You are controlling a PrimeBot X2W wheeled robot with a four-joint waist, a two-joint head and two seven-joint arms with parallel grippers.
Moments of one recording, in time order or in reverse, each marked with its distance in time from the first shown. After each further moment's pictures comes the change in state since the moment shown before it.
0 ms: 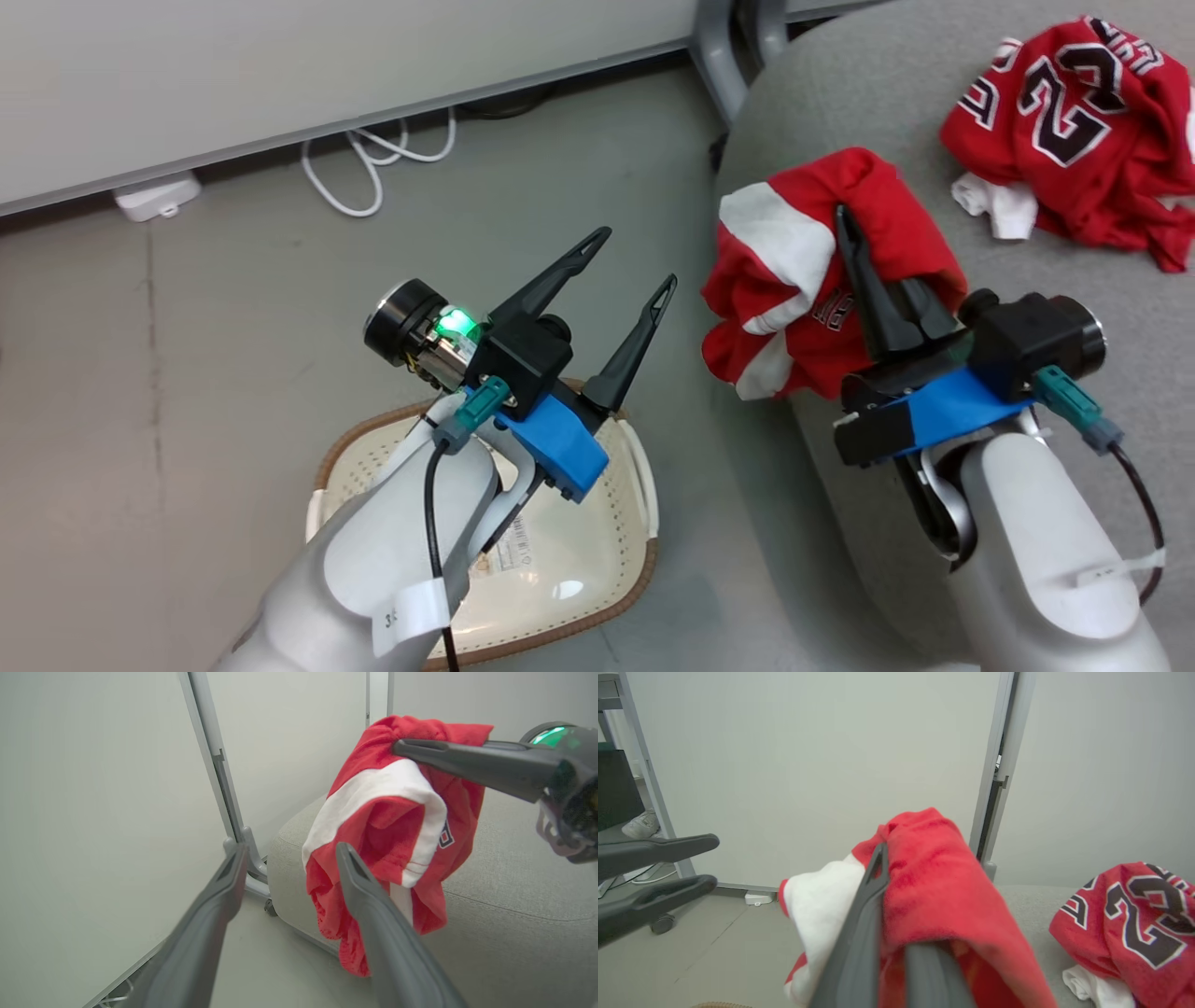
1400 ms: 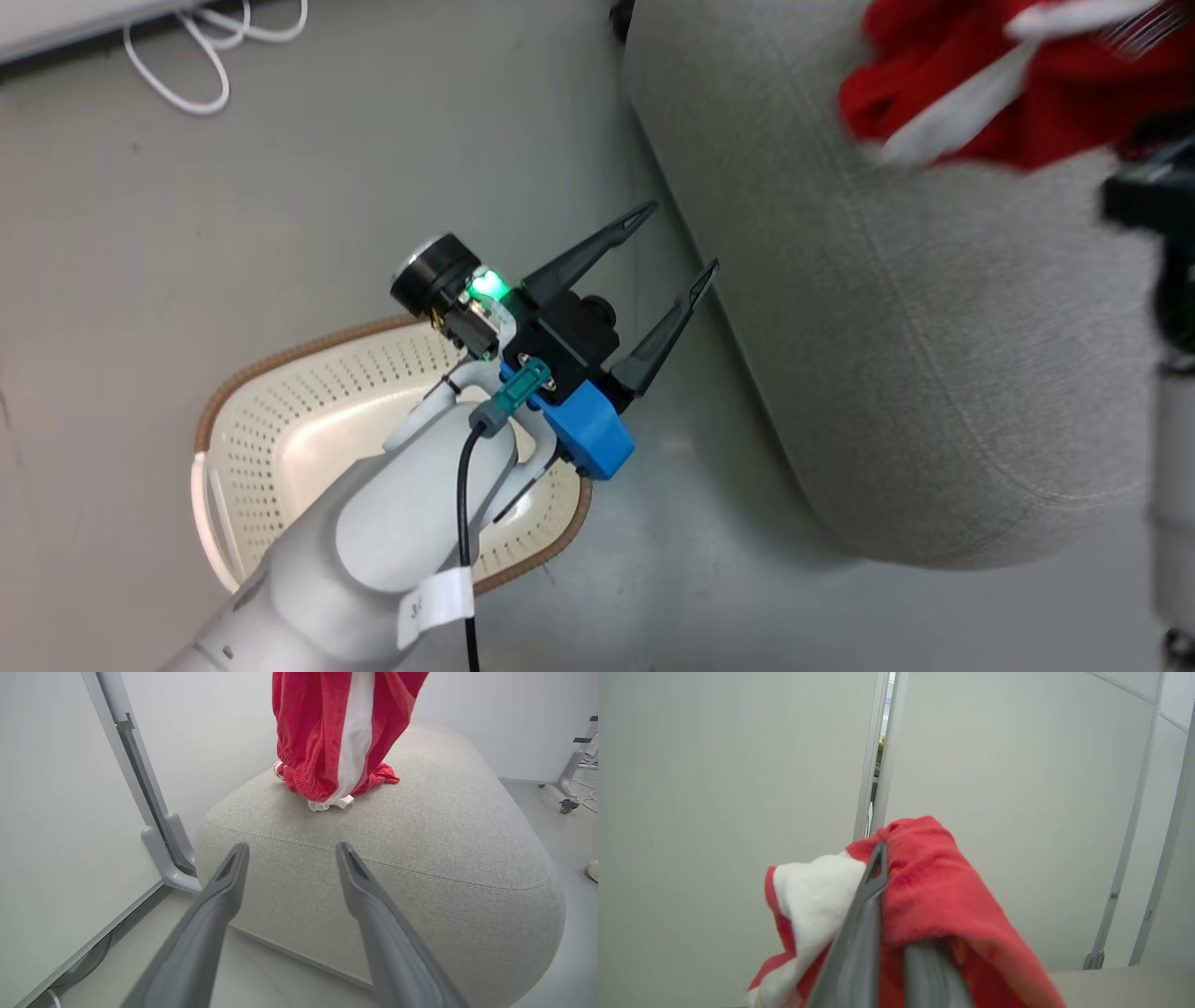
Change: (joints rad) left arm -0.076 0.016 -0.089 -0.018 0.027 -0.010 0.015; right arm -0.198 -0.040 -0.303 -0.228 -0.014 0.000 0.000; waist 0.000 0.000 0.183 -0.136
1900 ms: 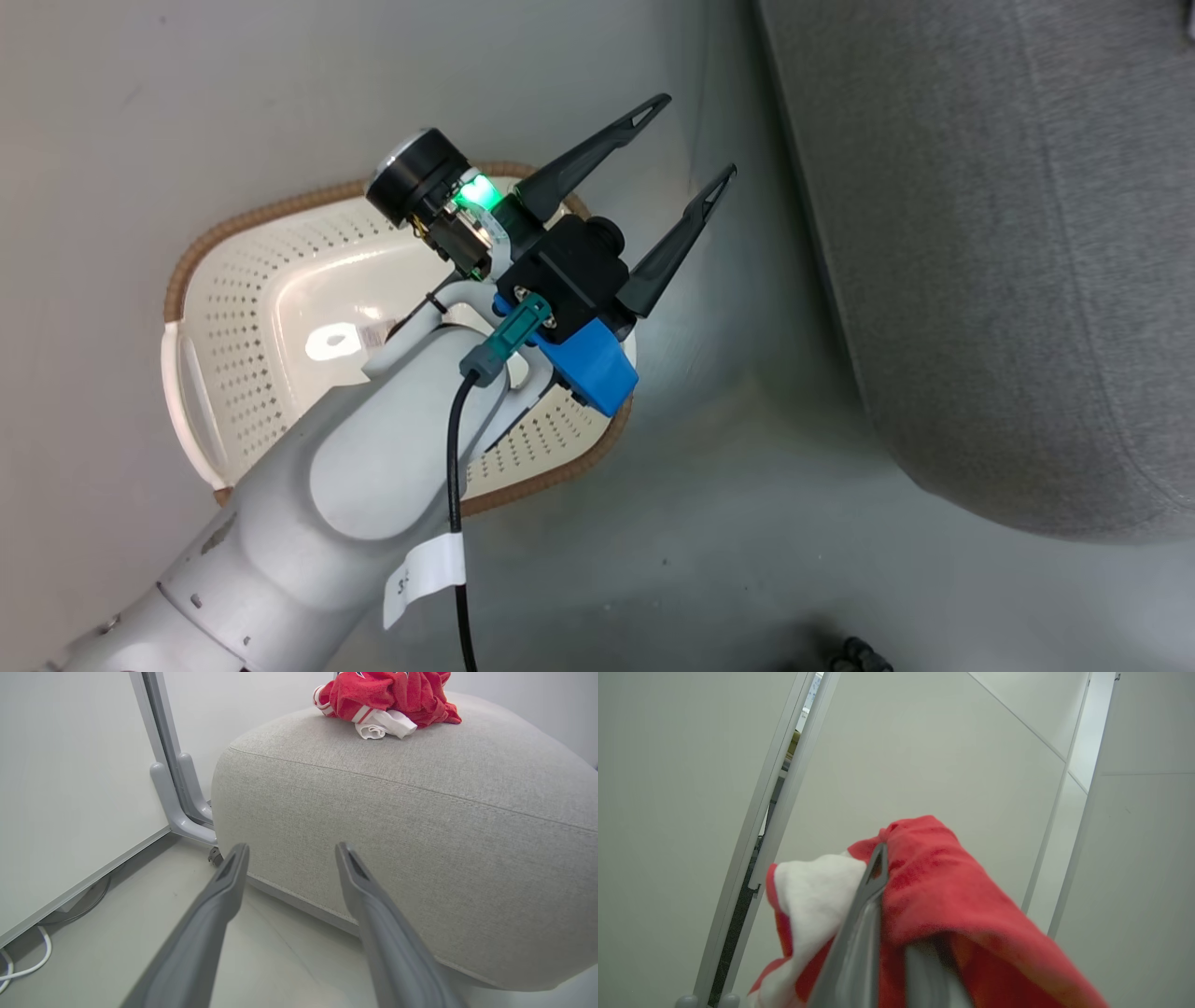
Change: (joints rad) left arm -0.125 0.027 0.003 -0.069 0.037 0.009 0.021; right arm -0.372 -0.335 -0.310 0.073 0.009 0.000 0.000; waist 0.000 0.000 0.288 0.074
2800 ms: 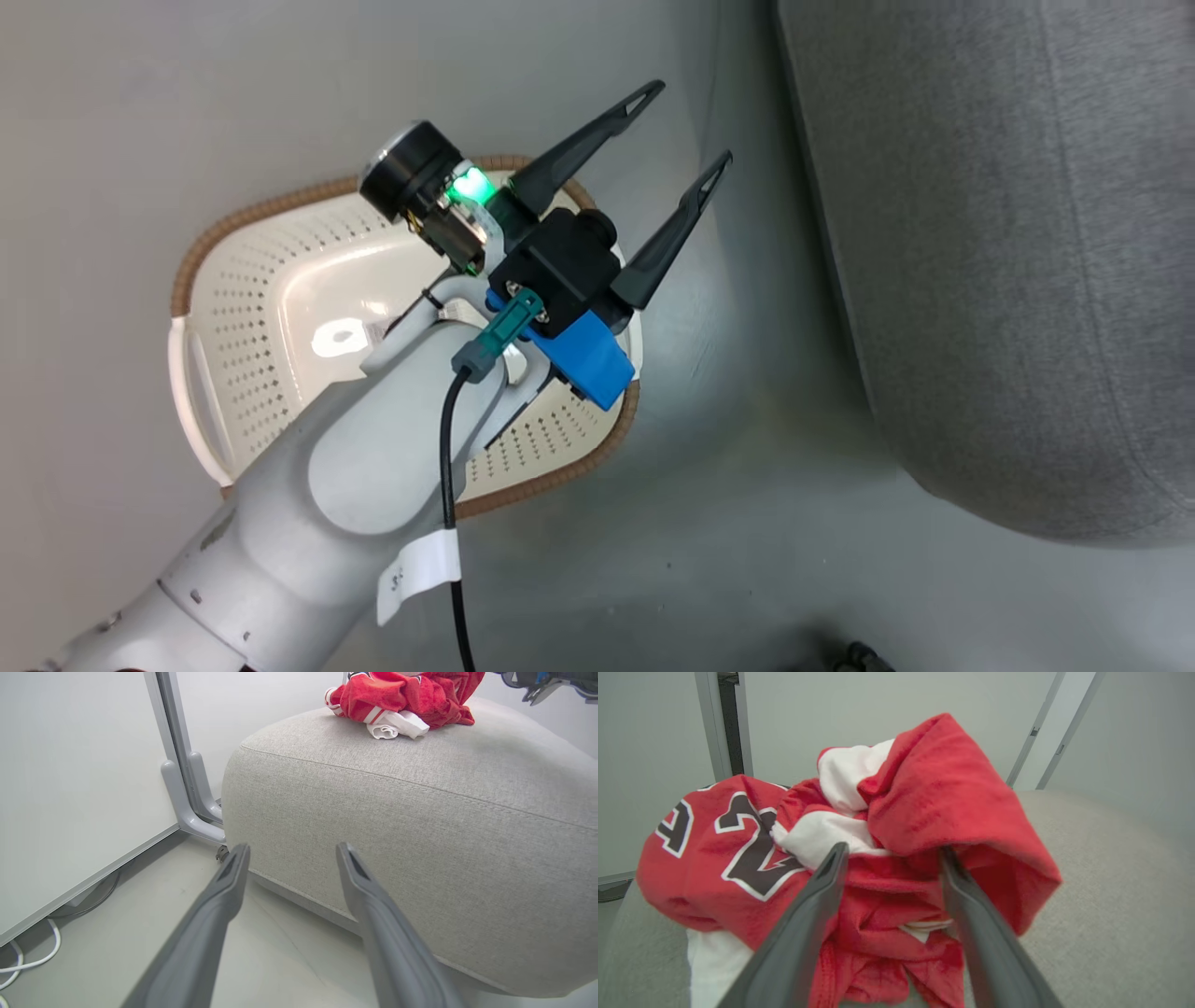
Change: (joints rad) left arm -0.022 0.005 -0.004 0.009 -0.015 0.019 -0.023; right arm 0.222 0.114 -0.010 0.378 0.040 0.000 0.000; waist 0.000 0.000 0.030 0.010
